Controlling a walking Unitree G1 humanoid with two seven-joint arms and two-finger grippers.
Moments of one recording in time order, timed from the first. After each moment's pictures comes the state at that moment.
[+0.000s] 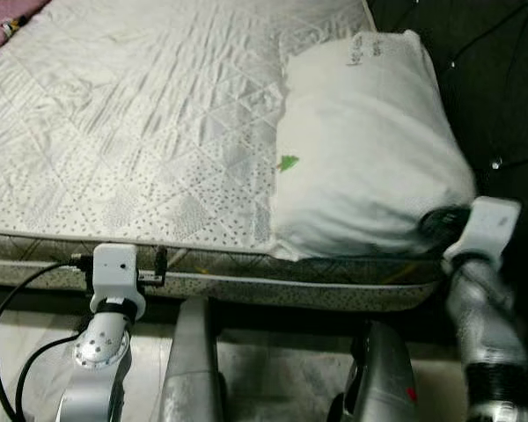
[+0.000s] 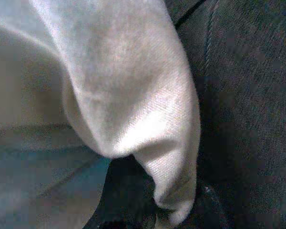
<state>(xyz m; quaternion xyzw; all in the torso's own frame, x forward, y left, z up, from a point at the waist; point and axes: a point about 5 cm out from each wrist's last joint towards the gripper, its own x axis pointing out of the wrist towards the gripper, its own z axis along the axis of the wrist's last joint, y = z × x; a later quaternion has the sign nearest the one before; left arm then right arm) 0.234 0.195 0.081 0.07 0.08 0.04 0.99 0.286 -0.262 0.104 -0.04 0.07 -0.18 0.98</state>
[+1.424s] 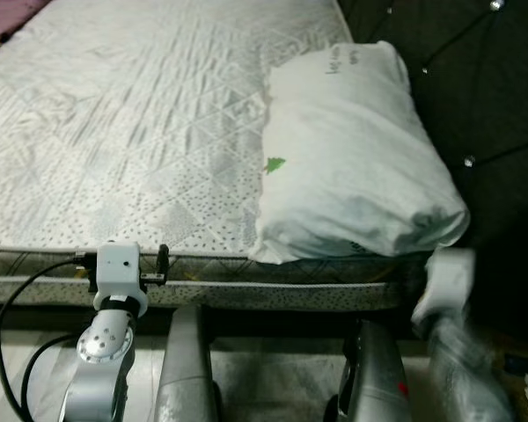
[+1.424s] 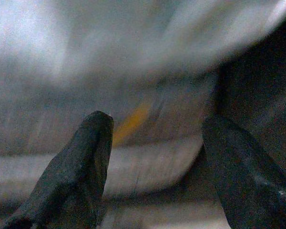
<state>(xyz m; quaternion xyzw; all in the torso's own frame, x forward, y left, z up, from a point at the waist) 0.241 0.193 0.077 0.07 0.08 0.04 0.99 0.225 -0.229 0.040 -0.04 0.19 -0.05 0.98</state>
